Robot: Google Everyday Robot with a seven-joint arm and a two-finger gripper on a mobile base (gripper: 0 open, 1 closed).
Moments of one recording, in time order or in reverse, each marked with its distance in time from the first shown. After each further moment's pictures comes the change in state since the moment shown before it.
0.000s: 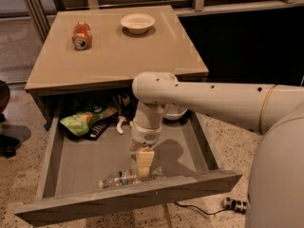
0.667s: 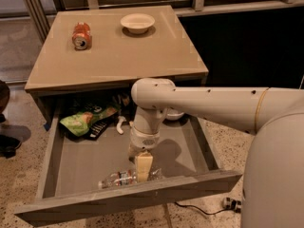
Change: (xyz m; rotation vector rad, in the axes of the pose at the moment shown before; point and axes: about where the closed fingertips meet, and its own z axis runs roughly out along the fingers) arm -0.002 0.002 0.019 -0.033 -0.017 -0.008
